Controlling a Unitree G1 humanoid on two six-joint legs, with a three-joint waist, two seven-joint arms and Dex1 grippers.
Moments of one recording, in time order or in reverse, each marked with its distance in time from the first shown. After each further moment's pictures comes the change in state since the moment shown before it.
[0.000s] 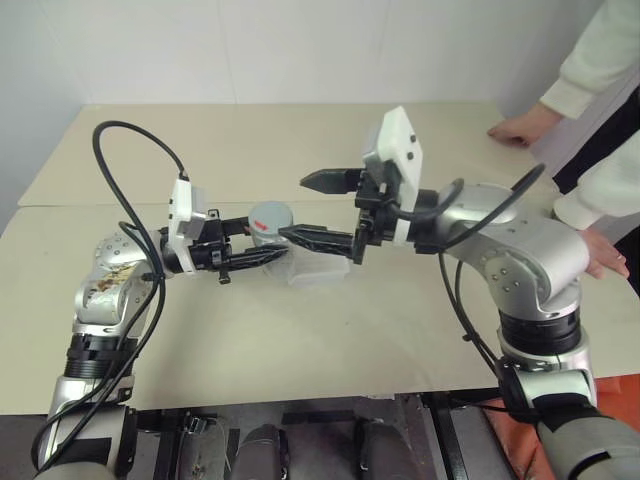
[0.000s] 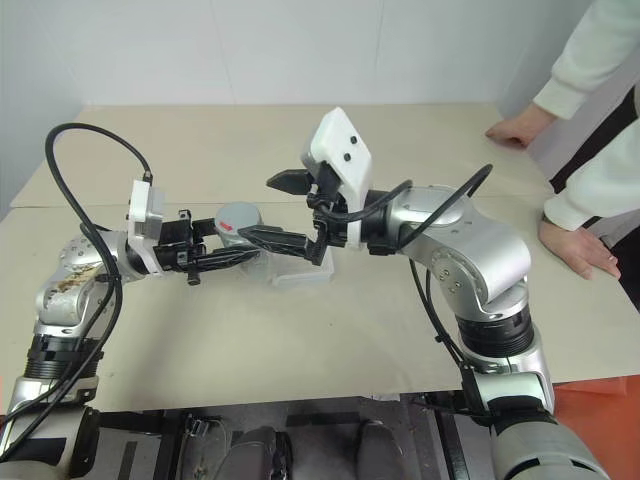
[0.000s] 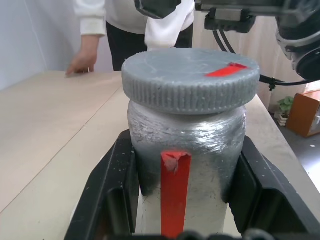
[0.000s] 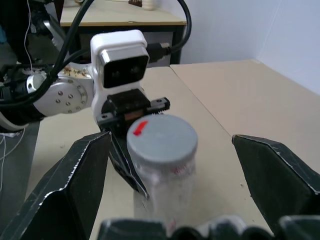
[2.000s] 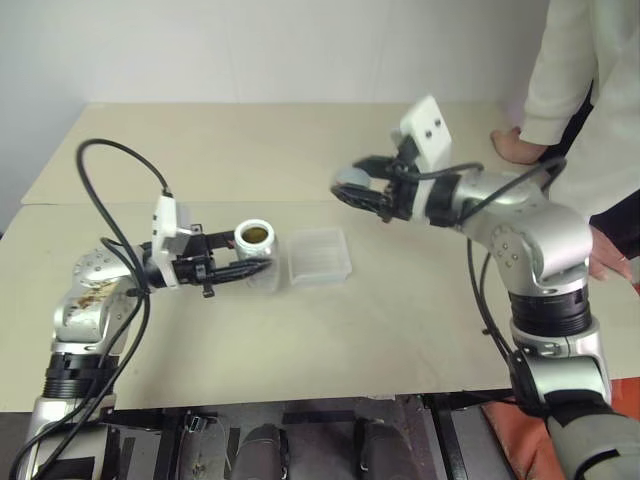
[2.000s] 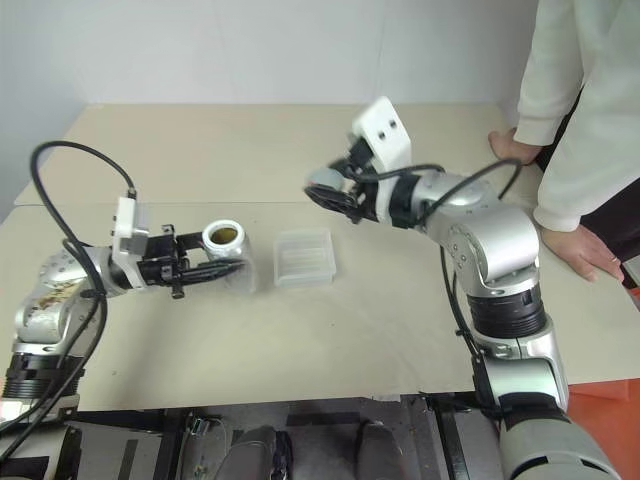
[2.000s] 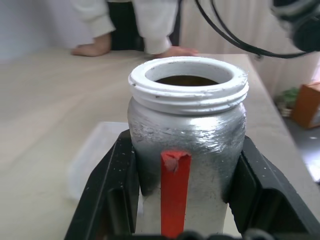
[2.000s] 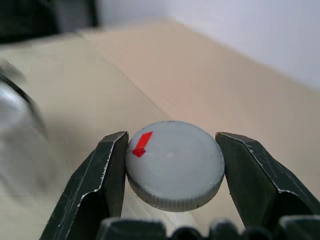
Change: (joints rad) left arm 0.098 0.065 0.068 -0.043 -0.004 0.002 0.010; right arm 0.035 -0.090 -0.052 0.244 -0.196 -0.048 -0.091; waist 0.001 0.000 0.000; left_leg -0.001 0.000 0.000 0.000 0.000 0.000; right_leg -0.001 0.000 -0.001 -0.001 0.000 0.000
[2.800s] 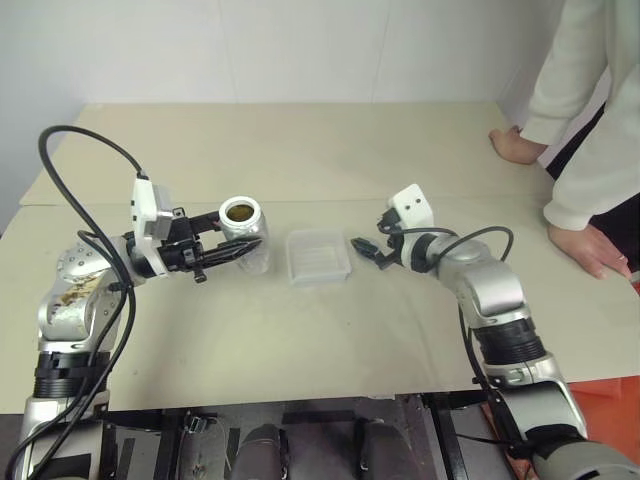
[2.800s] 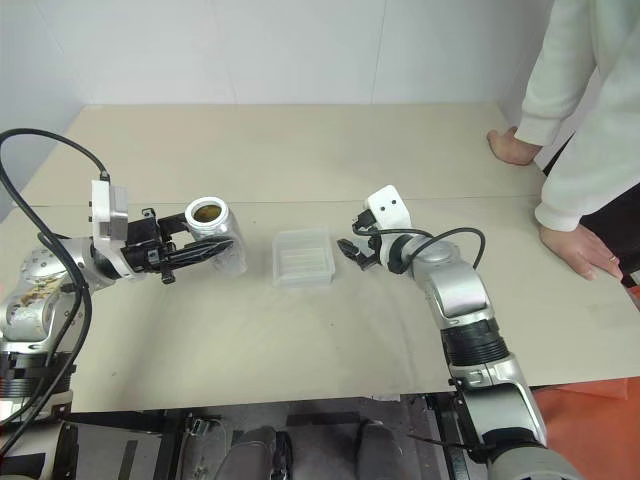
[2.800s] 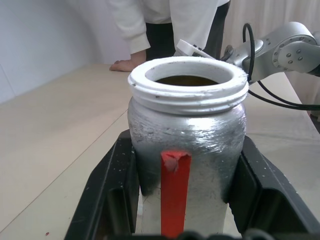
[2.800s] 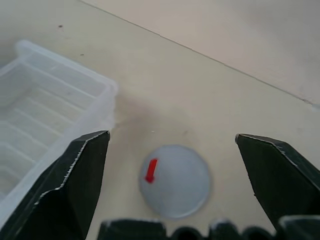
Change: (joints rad) left arm -0.001 0.013 0.037 -0.022 -0.030 0.005 0.071; right arm 0.174 0.090 0.049 0.178 -0.221 -0.127 -0.103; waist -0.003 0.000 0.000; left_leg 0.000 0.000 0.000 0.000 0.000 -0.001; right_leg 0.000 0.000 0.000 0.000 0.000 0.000
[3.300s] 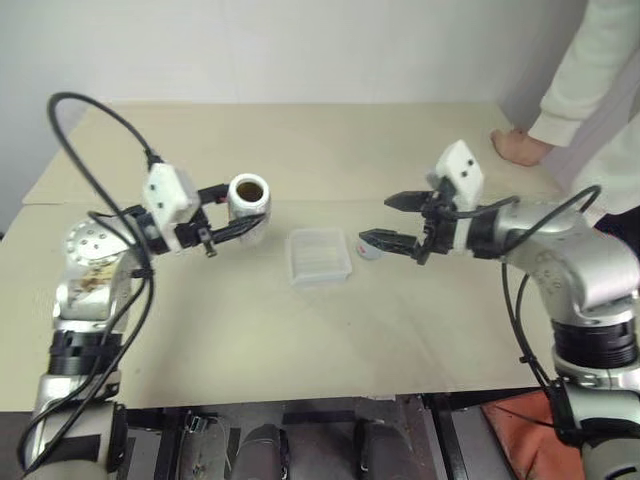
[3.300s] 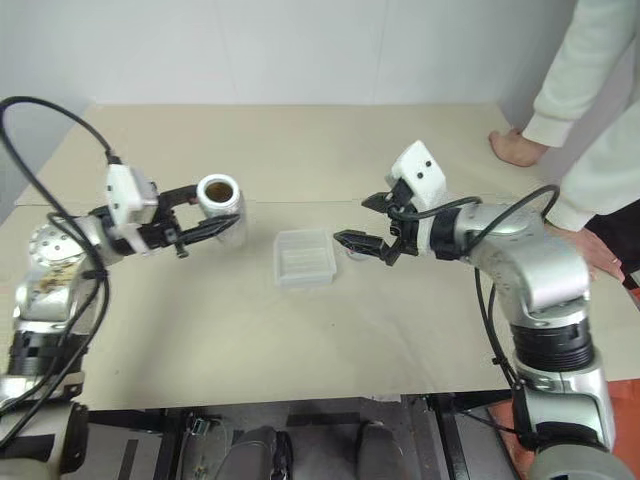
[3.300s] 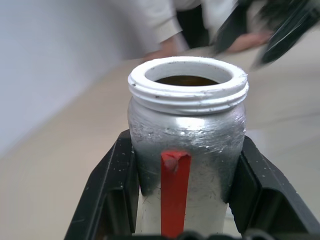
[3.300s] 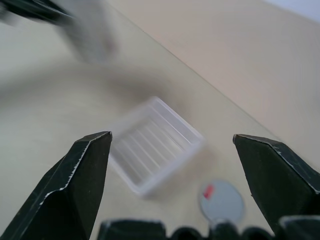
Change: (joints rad) left arm -0.147 -0.050 -0.103 0.131 0.348 -0.320 0.216; right arm -0.045 -0.254 -0.144 -0.359 0.343 0.222 0.343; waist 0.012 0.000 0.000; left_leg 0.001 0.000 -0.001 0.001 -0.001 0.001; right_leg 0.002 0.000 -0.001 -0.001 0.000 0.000
